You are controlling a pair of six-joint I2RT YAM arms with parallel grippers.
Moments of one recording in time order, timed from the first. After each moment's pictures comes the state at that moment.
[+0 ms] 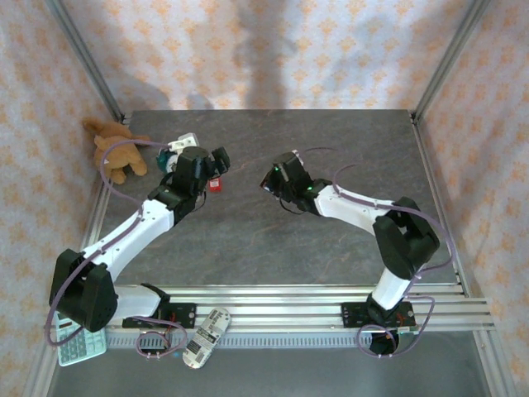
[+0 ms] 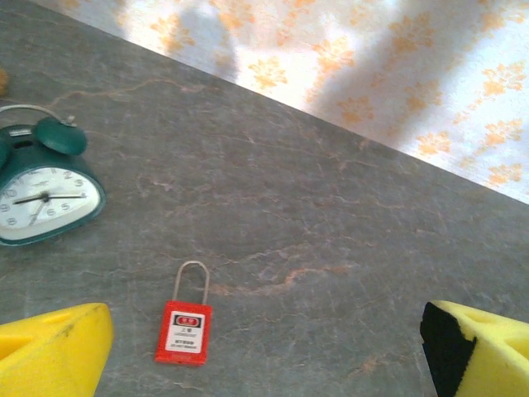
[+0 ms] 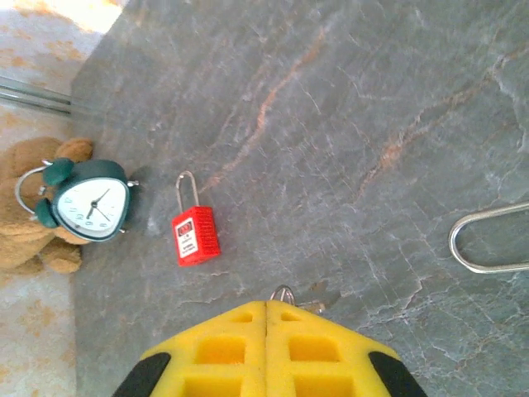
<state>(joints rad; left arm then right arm) -0.39 1.30 0.93 -0.13 -0.38 -0.60 0.70 1.68 1.12 -0.09 0.04 1.06</state>
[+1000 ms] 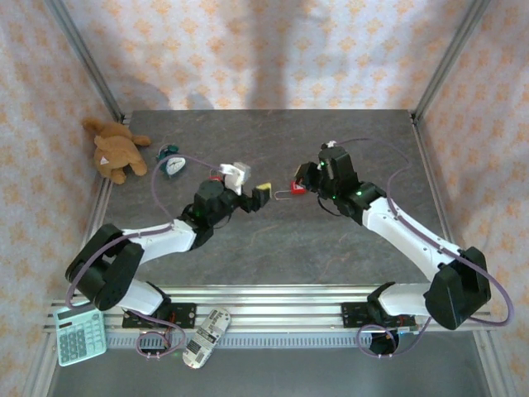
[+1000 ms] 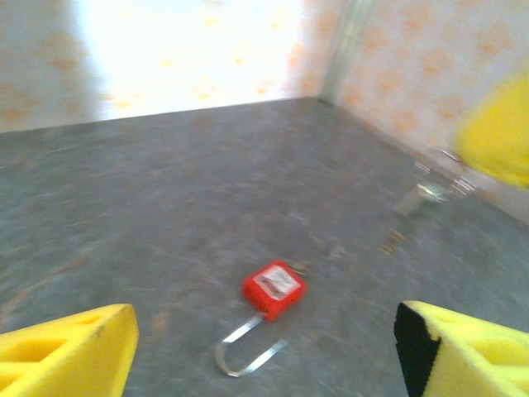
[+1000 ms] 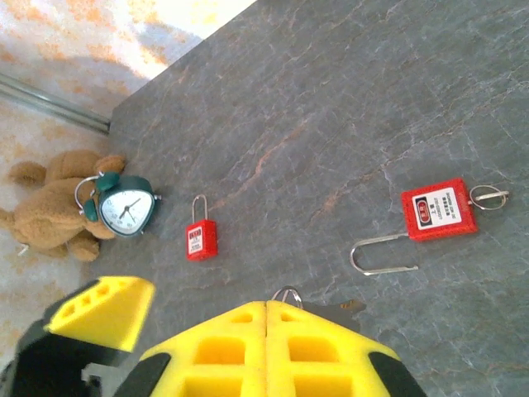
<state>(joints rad) -0.58 1.46 0.58 0.70 0.14 -0.17 0.56 1.28 1.01 -0.31 -0.03 0.83</state>
